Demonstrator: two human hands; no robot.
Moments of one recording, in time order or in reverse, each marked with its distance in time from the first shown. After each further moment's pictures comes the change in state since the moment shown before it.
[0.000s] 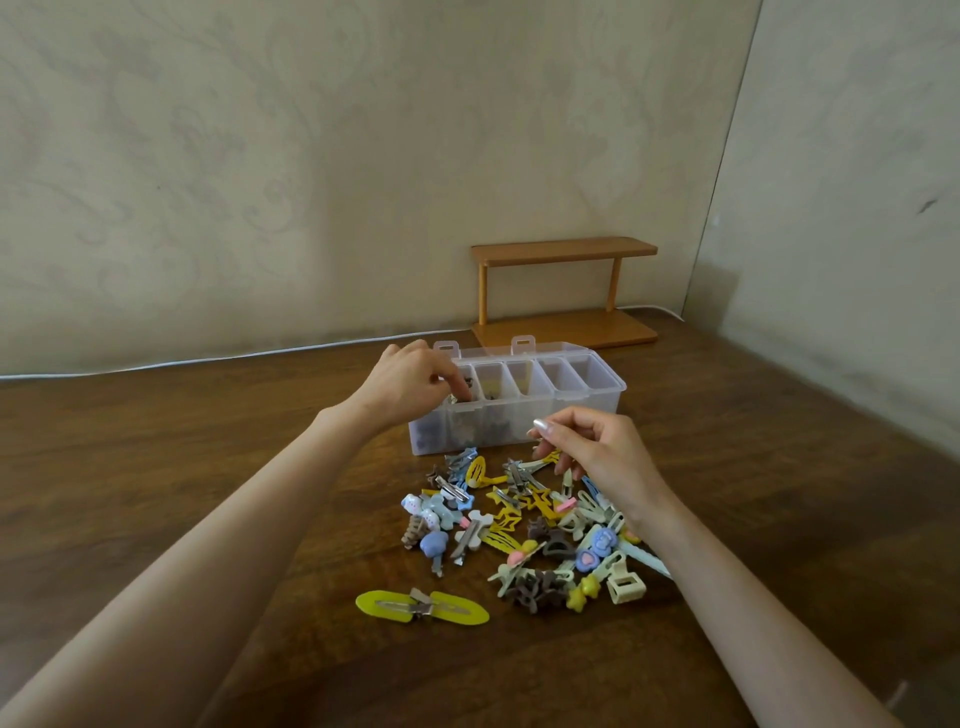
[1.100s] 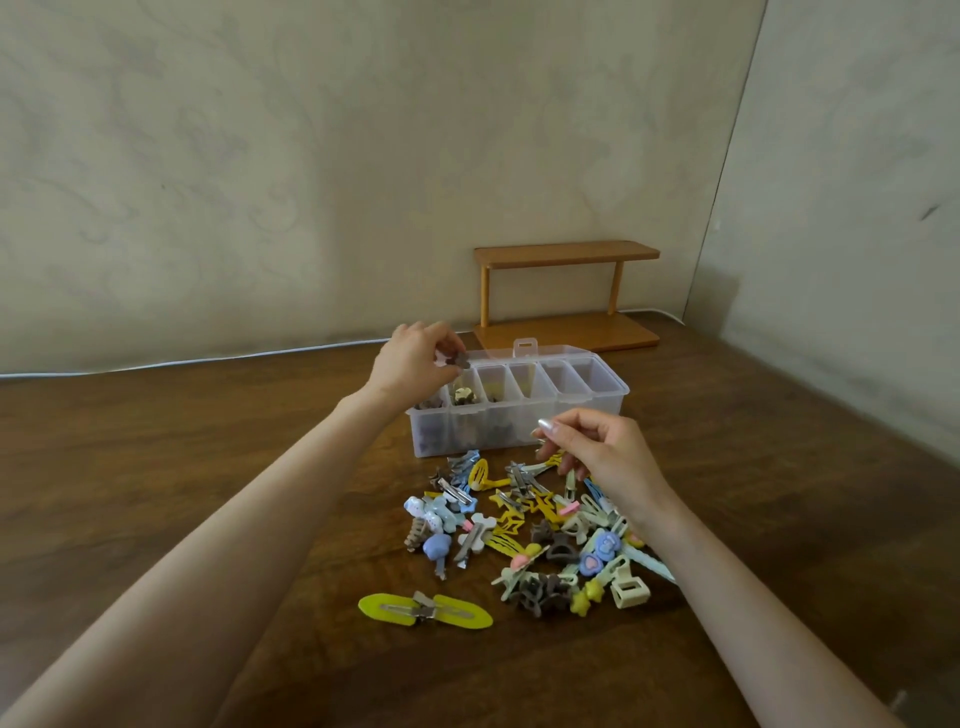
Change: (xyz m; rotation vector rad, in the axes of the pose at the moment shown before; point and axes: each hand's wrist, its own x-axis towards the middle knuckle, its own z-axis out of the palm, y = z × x) left_hand 0.022 -0.009 0.007 -0.126 0.208 -0.113; right_hand 0.001 0.001 0.000 0.033 0.014 0.003
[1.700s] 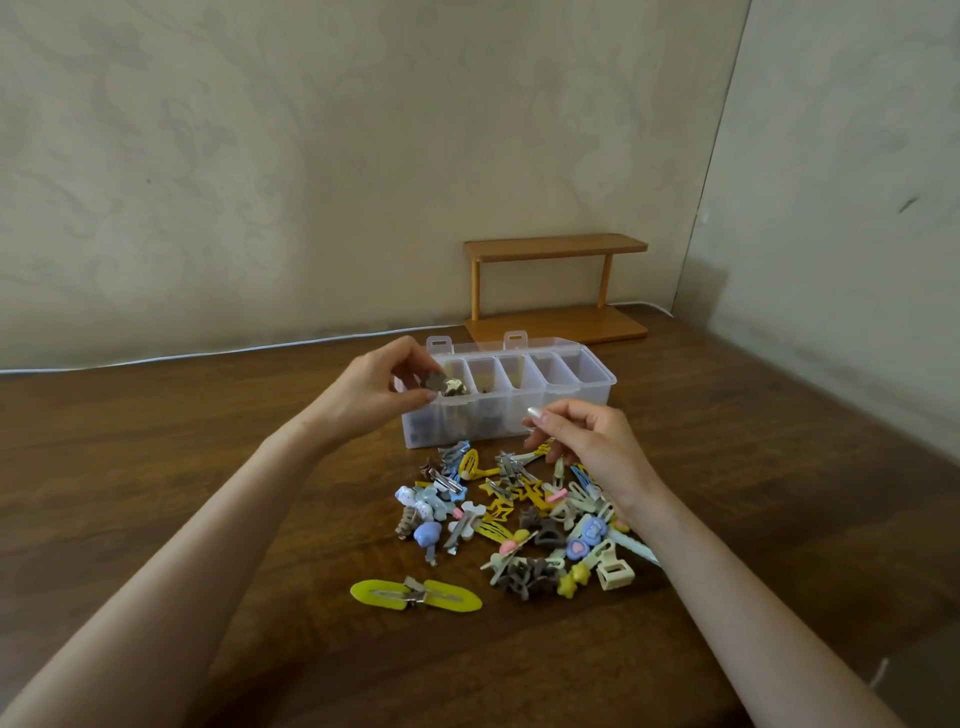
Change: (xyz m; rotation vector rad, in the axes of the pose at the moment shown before) left_hand -0.062 0.008 -0.037 -0.351 -0.150 0.059; right_hand -0.003 -0.004 -0.001 0.051 -0.009 0.060
